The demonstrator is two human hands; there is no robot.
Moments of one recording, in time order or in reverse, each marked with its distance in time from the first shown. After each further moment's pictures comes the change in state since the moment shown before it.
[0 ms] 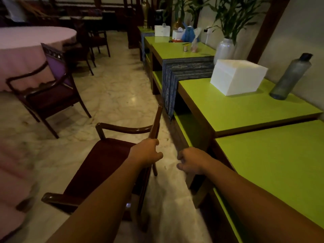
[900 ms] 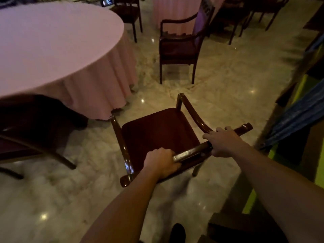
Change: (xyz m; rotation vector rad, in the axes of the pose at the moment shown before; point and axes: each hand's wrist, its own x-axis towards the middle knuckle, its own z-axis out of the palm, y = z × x) left_hand 0.043 -0.019 0.060 -0.145 0.175 -0.814; right_hand 0.288 -0.020 -0.060 -0.800 -0.143 -0.848
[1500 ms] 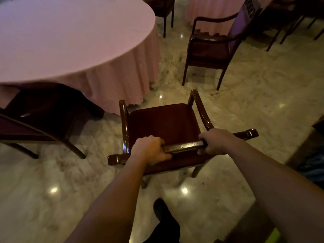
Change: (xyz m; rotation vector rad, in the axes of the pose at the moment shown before) left_hand 0.080 -0.095 -0.063 0.001 0.099 -0.138; right_hand 0.139 -0.021 -0.074 0.147 -0.068 -0.193
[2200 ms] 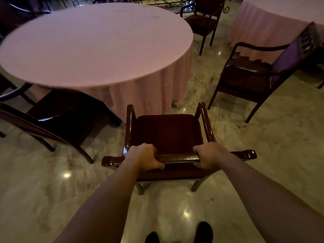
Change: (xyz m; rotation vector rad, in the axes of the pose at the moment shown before) left_hand 0.129 -0.059 -0.057 -0.137 -0.015 -0.314; right_hand 0.161 0.019 -0.109 -0.183 0.005 -0.273
